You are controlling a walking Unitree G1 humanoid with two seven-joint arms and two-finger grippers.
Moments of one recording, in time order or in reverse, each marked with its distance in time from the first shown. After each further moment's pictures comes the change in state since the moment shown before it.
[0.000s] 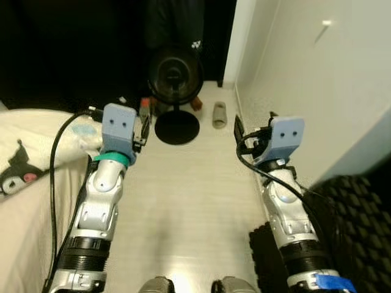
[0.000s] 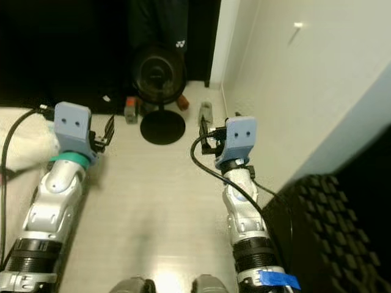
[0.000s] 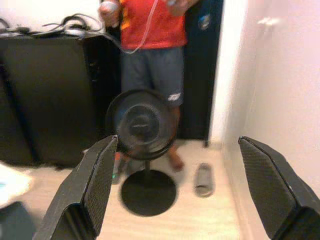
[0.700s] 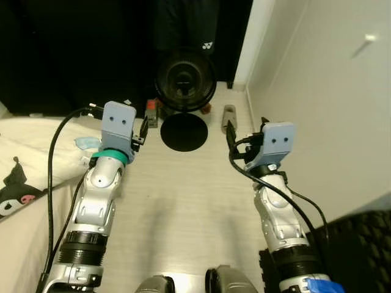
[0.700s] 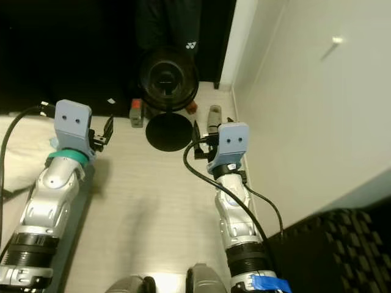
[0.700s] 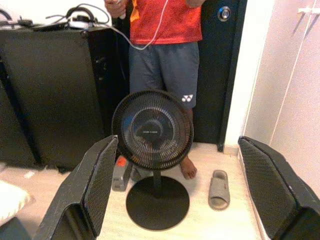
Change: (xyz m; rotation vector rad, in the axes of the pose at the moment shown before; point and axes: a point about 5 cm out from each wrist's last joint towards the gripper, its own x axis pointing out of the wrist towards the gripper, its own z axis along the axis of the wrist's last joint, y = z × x) left arm 0.001 -0.010 -0.001 -0.027 0.007 -0.022; right arm -0.007 -0.009 -0.004 -0.024 0.012 -0.018
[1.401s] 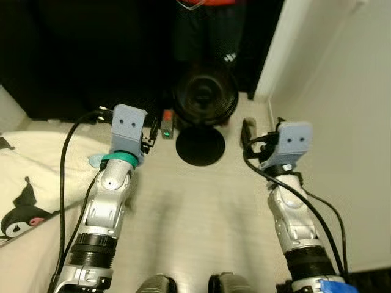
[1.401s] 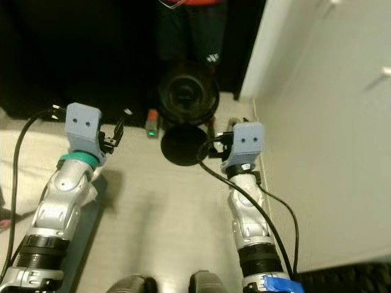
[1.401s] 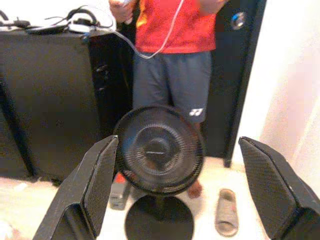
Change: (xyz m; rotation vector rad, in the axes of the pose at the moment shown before) left arm 0.001 -0.005 0.002 -0.008 -0.011 -0.013; right arm -0.002 -0.005 0.002 -0.002 -0.010 -0.017
